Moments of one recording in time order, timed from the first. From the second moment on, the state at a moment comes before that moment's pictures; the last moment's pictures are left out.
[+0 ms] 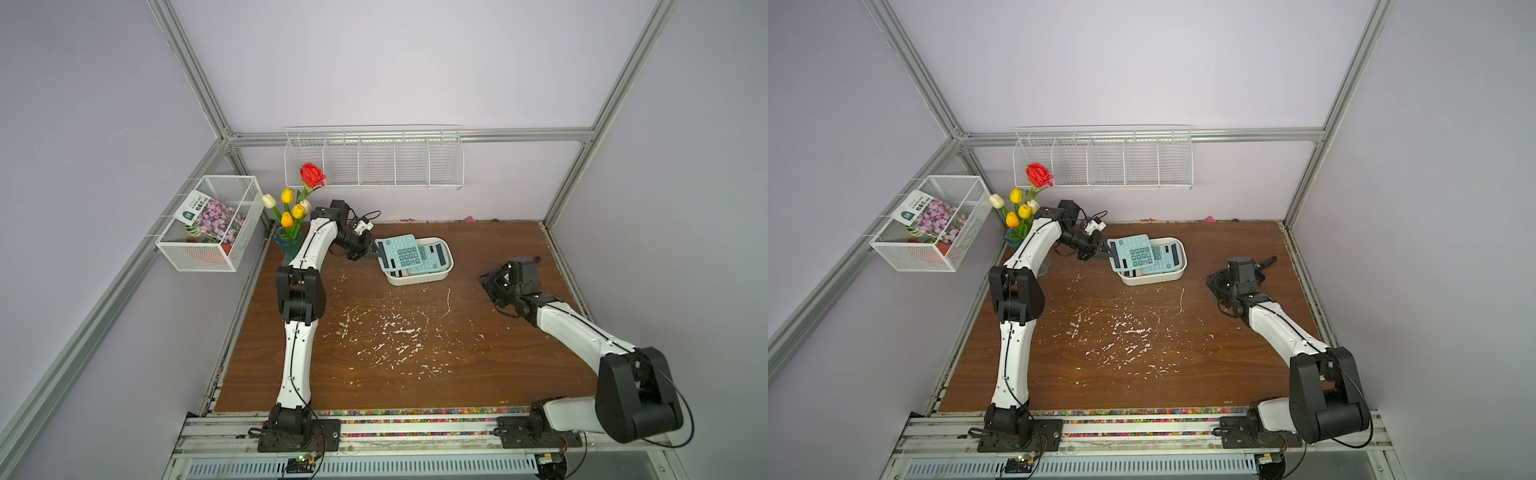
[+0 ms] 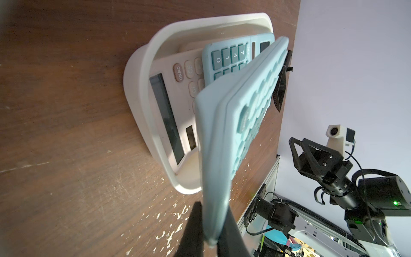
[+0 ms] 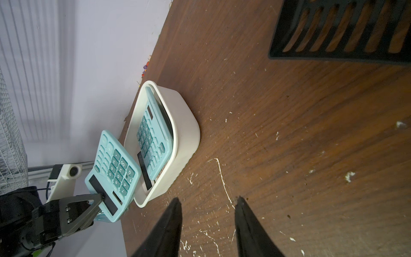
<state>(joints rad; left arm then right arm) -0.22 2.46 2.38 -1.28 0.86 -0.15 0.18 1.38 0.80 -0.13 -0.15 1.04</state>
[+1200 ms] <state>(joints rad) -0.22 2.53 2.39 -1.25 0.91 -0.15 0.18 1.44 0.83 -0.14 -0.19 1.03</state>
